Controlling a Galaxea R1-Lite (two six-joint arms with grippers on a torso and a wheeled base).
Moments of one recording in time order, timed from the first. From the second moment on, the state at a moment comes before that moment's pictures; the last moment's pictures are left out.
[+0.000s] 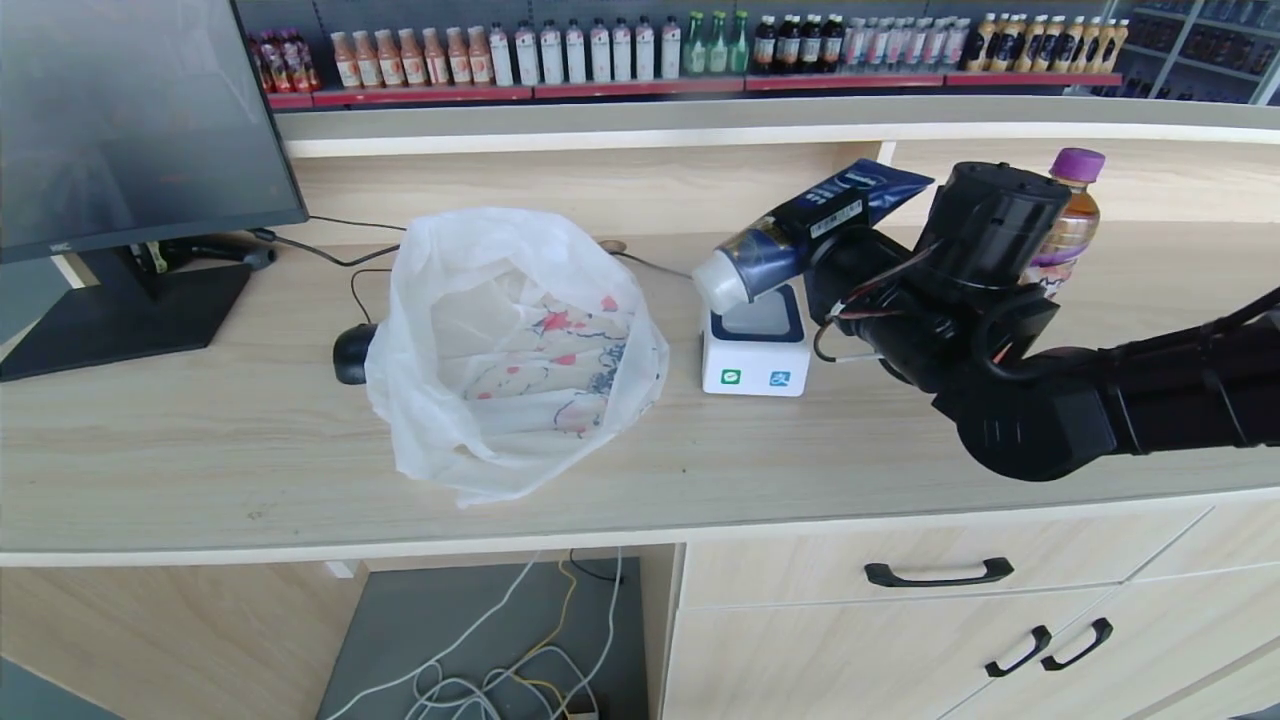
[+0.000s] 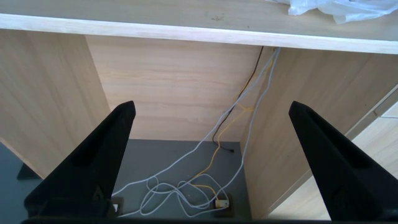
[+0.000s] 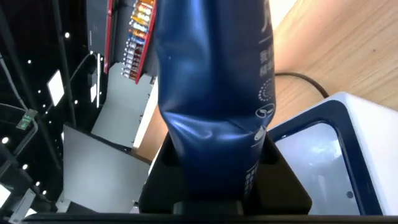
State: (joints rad) left arm 0.00 0.00 0.00 0.00 0.00 -0.01; right arm 0.49 1.97 -1.28 -0.91 -0.18 1.05
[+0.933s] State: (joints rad) left arm 0.00 0.00 0.00 0.00 0.00 -0.01; right arm 0.54 1.98 -1.28 -0.90 -0.17 1.12
